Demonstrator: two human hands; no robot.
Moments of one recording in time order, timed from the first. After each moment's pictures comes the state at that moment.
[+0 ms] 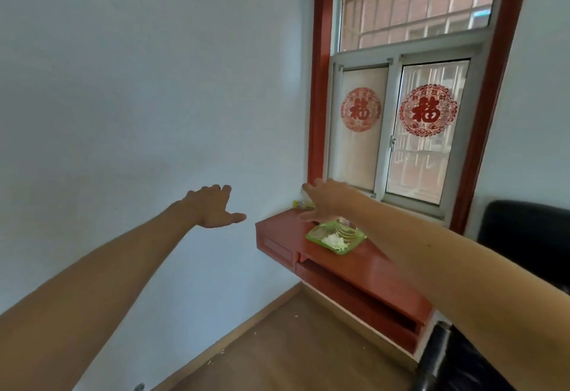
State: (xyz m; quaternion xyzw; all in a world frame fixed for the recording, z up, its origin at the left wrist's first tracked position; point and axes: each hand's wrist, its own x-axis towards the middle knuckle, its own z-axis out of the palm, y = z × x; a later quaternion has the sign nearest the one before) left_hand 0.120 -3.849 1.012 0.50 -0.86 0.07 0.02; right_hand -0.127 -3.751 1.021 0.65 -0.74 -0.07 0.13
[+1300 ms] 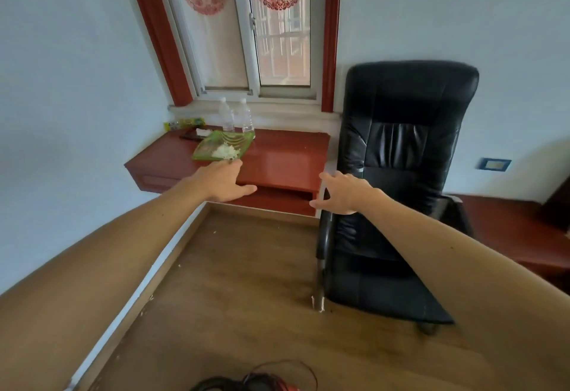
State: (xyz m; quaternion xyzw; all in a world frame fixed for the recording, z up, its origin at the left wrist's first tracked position) left_hand -0.103 -3.814 0.858 0.20 -0.98 0.00 -0.05; right_hand -0.242 -3.577 0.826 0.39 -0.92 -0.01 -0.10
